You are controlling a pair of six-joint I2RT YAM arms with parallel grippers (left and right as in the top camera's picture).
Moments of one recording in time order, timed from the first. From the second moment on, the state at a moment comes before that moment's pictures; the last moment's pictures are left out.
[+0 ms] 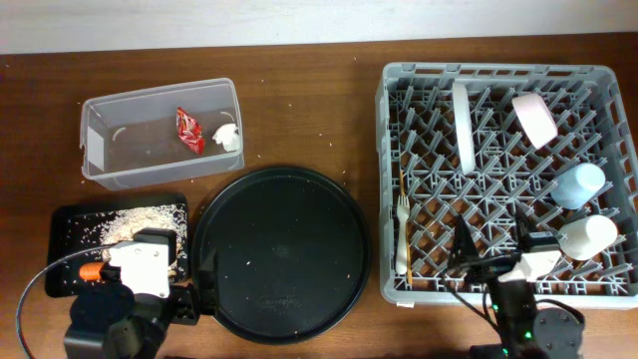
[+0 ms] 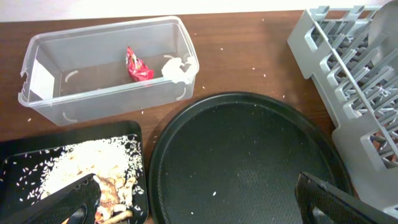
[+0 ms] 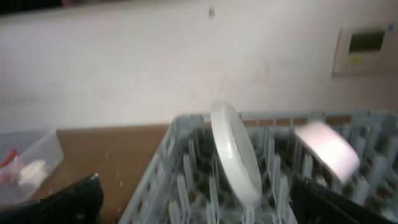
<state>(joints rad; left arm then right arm) -0.17 0.49 0.97 -1.04 -0.01 -0.07 0.03 0.02 0.23 -0.17 -0.05 0.11</state>
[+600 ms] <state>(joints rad) -0.17 0.49 0.97 -1.04 -0.01 -0.07 0.03 0.02 0.01 -0.07 -0.04 0.10</state>
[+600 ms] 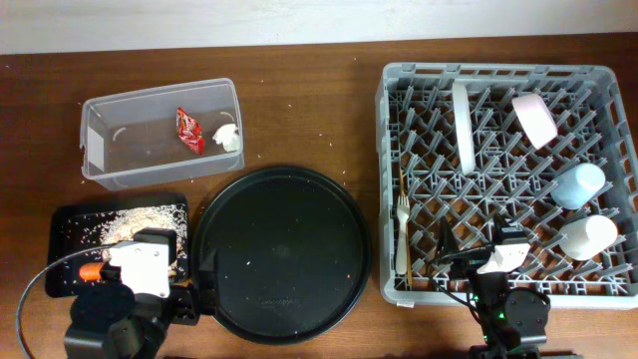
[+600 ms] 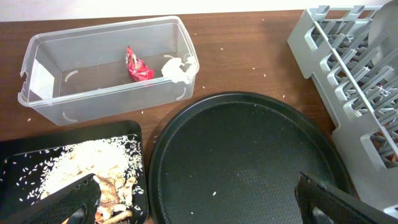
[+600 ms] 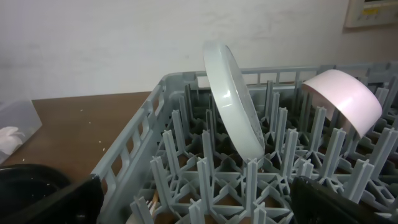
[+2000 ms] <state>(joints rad) -0.16 0.02 0.15 -0.23 -0.07 -0.07 0.03 0.02 0.01 -0.07 -0.03 0.11</state>
